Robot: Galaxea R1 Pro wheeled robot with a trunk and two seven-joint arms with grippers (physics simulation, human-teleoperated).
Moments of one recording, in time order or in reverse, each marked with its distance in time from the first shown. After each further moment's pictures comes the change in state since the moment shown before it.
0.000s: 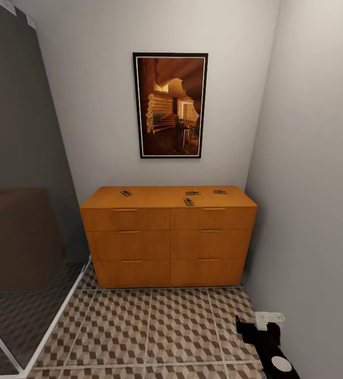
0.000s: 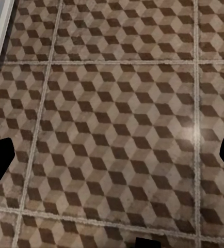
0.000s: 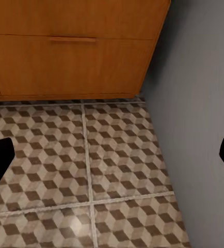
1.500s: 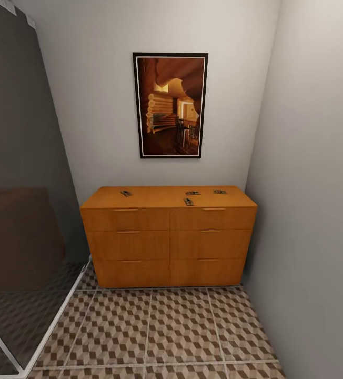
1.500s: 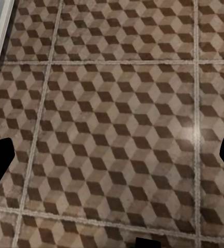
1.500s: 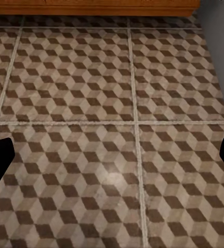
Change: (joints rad) left arm 0.000 0.000 0.000 0.000 0.000 0.000 0.000; right arm 0.045 0.035 0.007 0.711 -0.002 -0.621 0.122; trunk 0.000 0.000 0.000
